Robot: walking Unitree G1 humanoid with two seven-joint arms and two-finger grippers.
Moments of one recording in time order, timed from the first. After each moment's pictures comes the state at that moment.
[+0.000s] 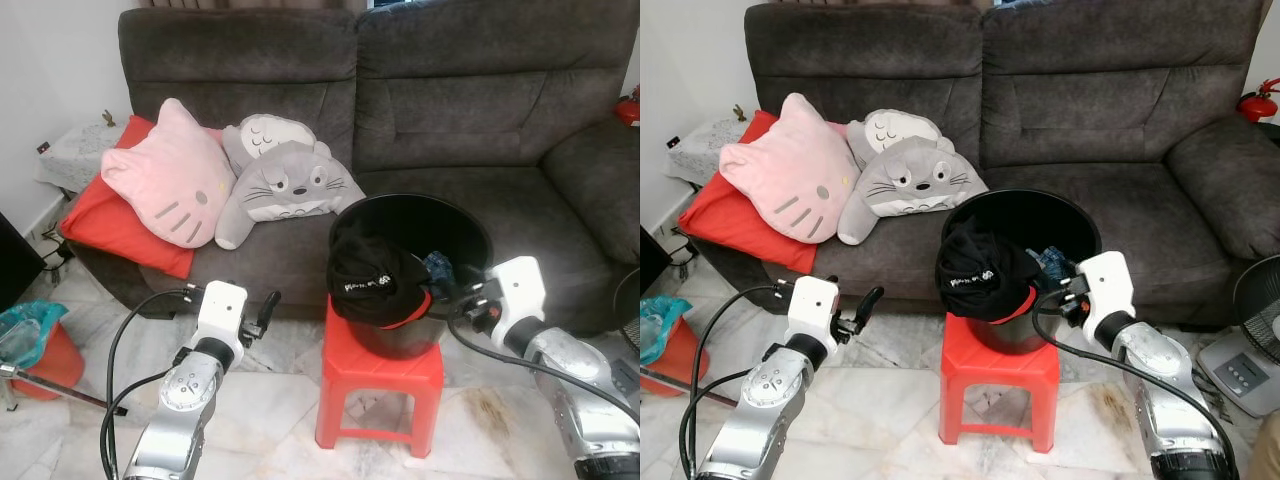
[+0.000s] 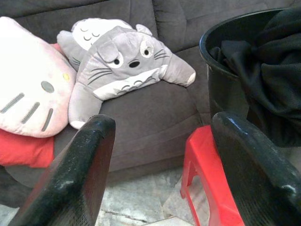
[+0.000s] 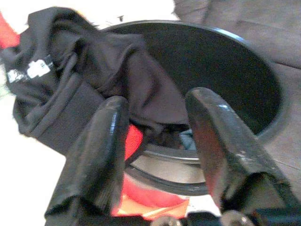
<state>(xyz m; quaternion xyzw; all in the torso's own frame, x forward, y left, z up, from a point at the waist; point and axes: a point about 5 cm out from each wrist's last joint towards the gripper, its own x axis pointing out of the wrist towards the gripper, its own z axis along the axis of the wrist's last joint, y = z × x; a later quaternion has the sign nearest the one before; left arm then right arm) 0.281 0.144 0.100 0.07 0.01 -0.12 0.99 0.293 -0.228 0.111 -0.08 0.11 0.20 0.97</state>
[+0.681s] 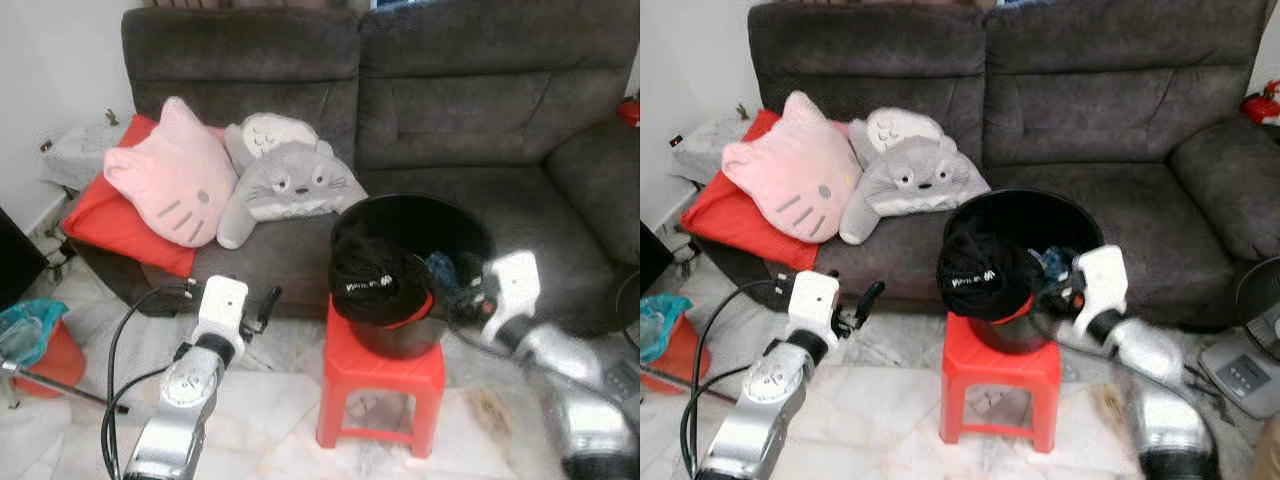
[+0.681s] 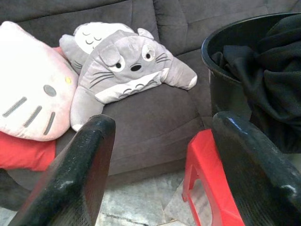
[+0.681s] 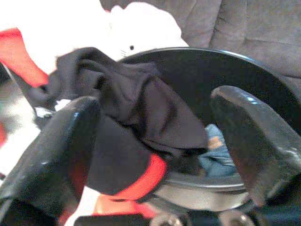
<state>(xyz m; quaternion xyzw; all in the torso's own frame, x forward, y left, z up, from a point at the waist) 0.284 0.142 0.103 0.07 0.00 -0.13 0.99 0.290 -0.212 0.111 -0.02 0.05 0.20 0.98</state>
